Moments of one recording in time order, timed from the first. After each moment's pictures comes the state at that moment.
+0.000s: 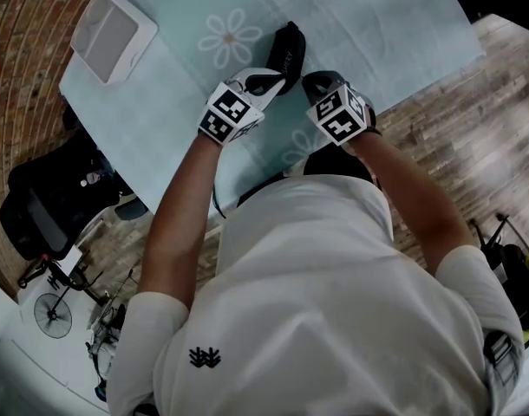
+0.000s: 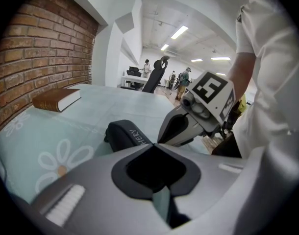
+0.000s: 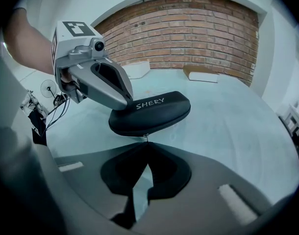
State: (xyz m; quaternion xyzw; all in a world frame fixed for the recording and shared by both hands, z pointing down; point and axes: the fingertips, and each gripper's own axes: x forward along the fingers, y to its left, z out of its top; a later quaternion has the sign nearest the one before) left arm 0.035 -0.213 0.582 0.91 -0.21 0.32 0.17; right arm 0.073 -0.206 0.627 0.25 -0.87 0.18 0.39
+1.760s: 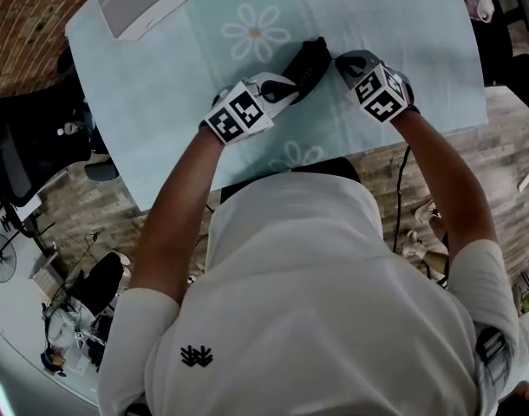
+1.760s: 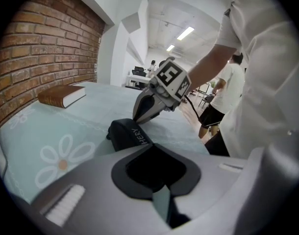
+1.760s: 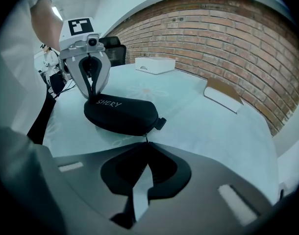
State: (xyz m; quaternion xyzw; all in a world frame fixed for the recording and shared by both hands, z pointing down) left arm 0.040 -0.214 0.571 0.90 -0.23 0.30 0.20; right arm 0.091 -0.305 0.615 0.07 -0.89 0.01 0.46
